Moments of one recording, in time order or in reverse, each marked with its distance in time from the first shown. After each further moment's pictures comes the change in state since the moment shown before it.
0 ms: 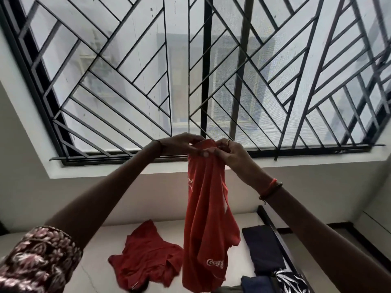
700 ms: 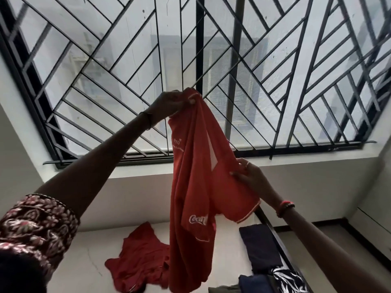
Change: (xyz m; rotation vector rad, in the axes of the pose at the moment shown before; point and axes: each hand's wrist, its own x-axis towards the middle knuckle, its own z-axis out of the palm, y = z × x) left_hand 0.013 0.035 -0.060 -0.222 0.568 0.097; right_hand -0.041 0.073 -0.064 -0.255 0.091 -0.071
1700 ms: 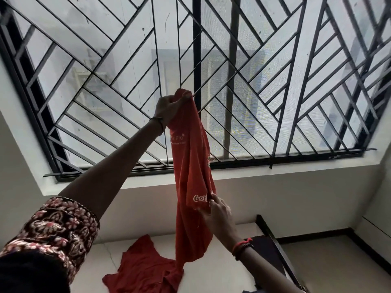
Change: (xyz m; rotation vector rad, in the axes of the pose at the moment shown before) left_hand 0.035 0.004 0.013 -0.045 0.355 -0.190; right_hand -0.032 0.025 0.114 -0.526 0.070 0.092
